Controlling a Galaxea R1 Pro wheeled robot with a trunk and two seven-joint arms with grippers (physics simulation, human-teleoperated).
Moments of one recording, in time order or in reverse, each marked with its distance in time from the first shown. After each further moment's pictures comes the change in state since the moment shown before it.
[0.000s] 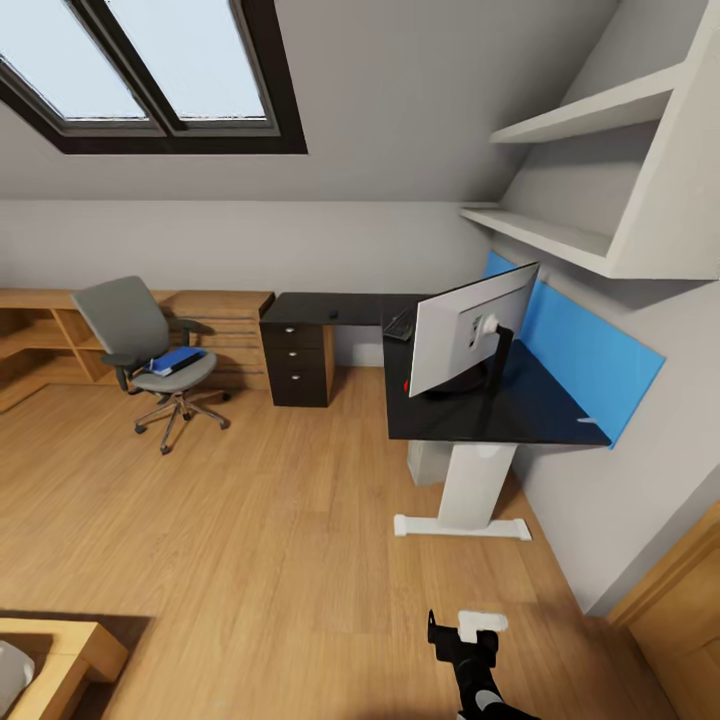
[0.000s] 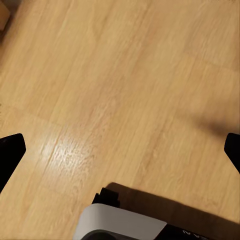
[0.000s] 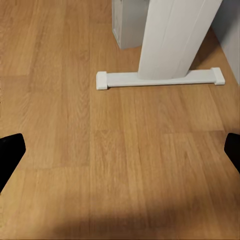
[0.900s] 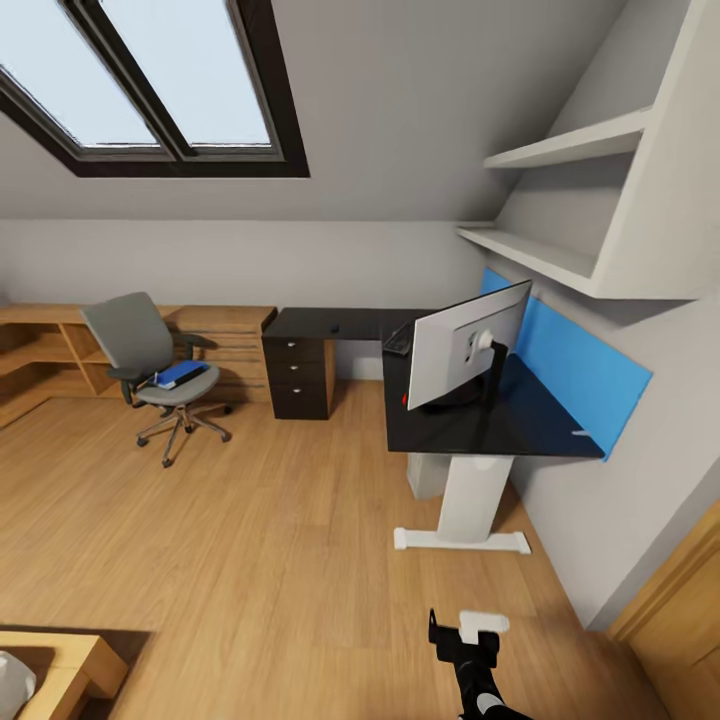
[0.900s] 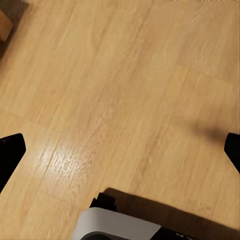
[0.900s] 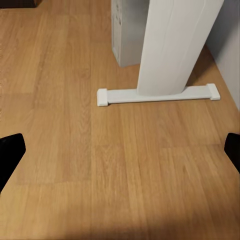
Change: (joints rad) left arm 0.000 -0.003 0.001 0.003 0.003 0.001 0.000; right arm 0.005 -0.001 -0.001 0.000 0.000 -0.028 0.000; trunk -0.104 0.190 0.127
